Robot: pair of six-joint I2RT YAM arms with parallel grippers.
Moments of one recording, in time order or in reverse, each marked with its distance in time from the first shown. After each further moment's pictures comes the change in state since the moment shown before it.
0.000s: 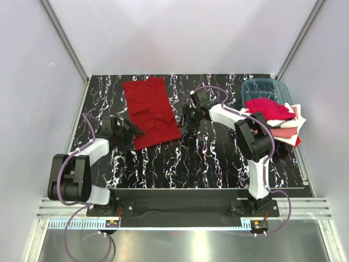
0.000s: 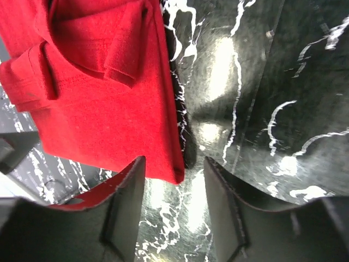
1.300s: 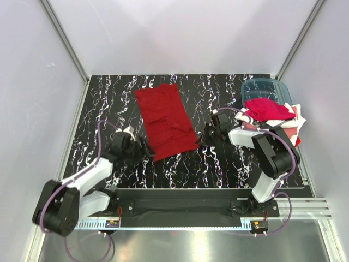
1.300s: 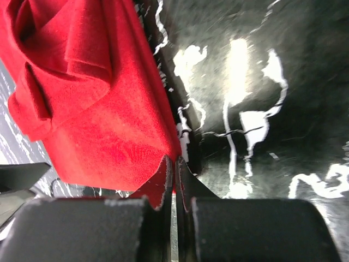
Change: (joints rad) left arm -0.294 -0.274 -0.201 -0.042 -0.048 0.147; right arm -0.091 -0.311 -0.621 0.344 -0.012 0.161
